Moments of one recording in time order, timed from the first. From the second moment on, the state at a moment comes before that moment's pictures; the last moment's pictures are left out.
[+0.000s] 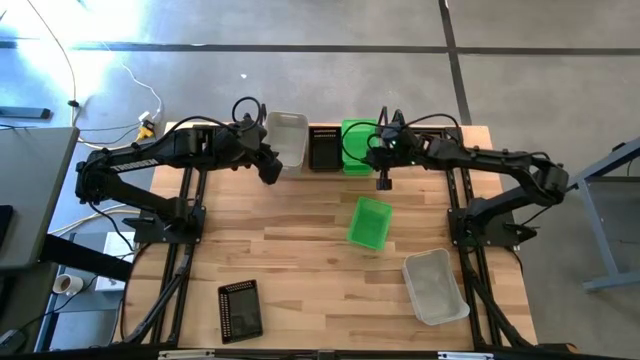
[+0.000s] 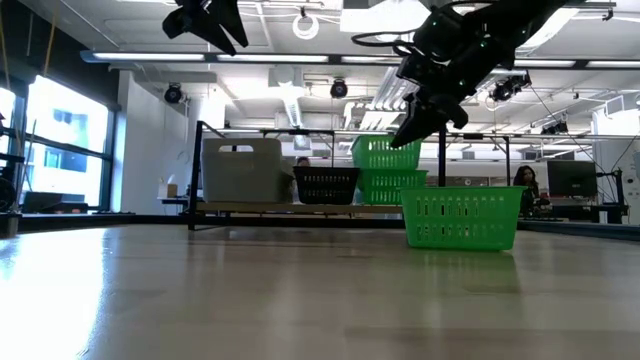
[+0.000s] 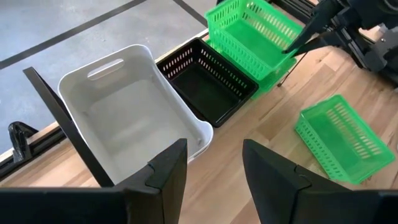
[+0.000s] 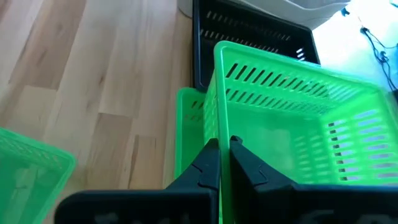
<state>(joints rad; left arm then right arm) 0.30 1.23 1.34 -0.92 -0.40 -0.51 -0.49 1.36 0.87 -0.26 -0.10 -0.63</state>
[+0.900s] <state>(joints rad) 0.30 1.23 1.34 -0.92 -0.40 -0.49 -0.50 1.36 0.87 -0.26 -0.08 -0.60</state>
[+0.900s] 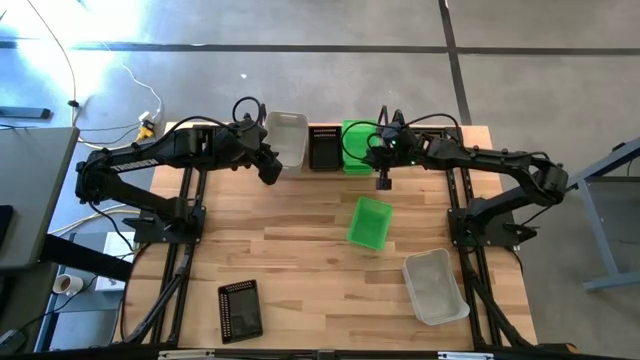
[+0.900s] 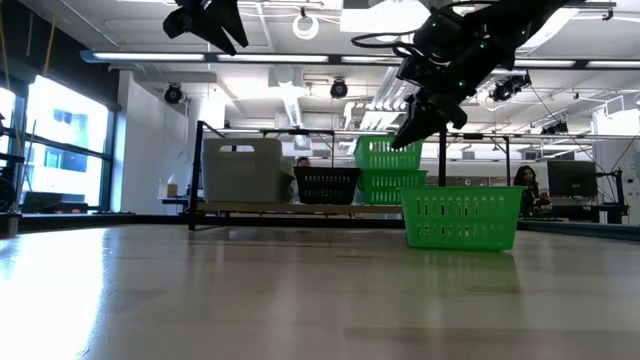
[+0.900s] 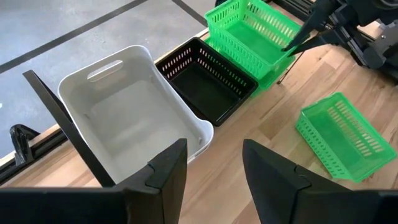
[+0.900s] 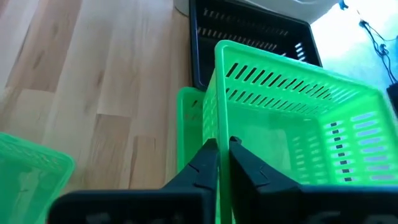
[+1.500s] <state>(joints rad) 0.30 1.23 1.34 -0.92 -0.40 -0.49 -0.48 1.36 0.87 -0.24 0.01 -0.61</state>
